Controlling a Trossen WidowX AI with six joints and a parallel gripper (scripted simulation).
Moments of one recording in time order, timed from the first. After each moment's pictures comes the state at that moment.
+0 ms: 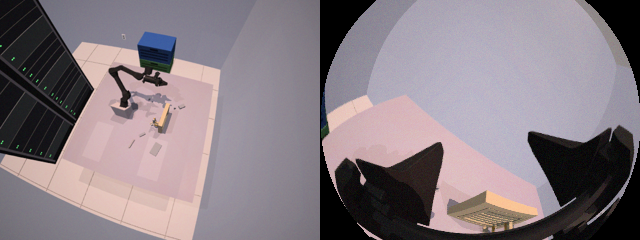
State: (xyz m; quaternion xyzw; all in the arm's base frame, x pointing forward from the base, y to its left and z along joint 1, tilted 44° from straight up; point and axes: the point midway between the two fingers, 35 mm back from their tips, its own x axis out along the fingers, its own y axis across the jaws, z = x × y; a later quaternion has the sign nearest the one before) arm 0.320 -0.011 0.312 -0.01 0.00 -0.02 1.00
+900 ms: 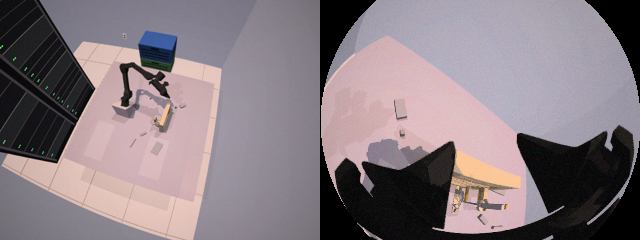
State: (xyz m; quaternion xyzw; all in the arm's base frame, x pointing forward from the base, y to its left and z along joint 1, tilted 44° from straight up) arm 0.367 -0.062 0.217 -0.05 0.27 -0.01 0.96
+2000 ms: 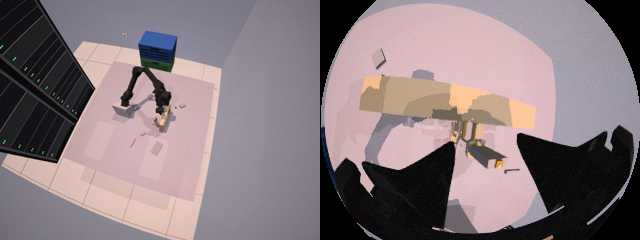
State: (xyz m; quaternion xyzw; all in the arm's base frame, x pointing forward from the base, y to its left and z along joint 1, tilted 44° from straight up) arm 0.345 -0.127 0.093 0.10 0.56 0.10 0.81
